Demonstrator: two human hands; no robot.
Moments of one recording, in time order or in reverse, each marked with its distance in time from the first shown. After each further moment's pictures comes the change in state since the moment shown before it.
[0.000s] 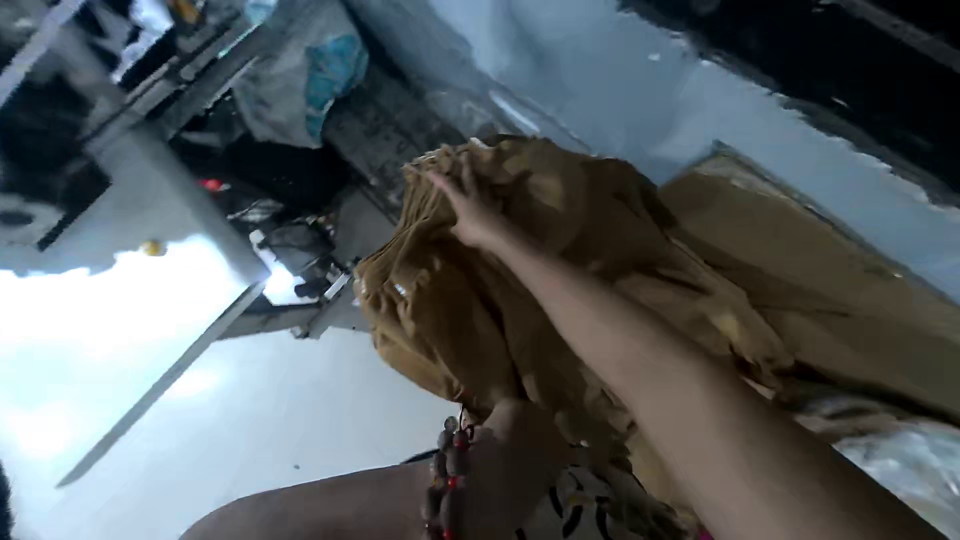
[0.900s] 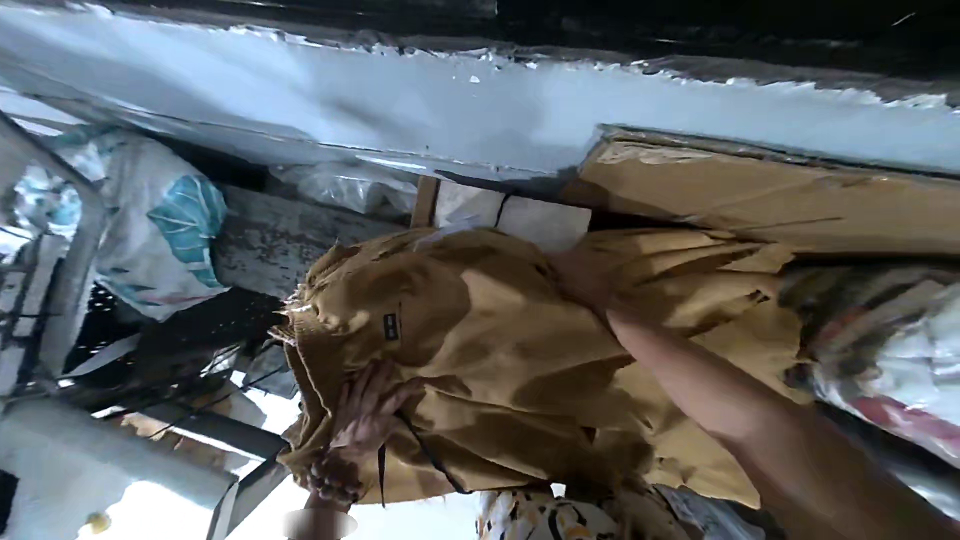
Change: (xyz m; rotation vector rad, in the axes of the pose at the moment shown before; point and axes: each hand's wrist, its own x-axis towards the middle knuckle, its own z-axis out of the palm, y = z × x) left_hand 0.075 -0.282 0.097 0.312 0.769 0.083; right_hand -0.062 0.324 0.085 -0.008 0.407 0.269
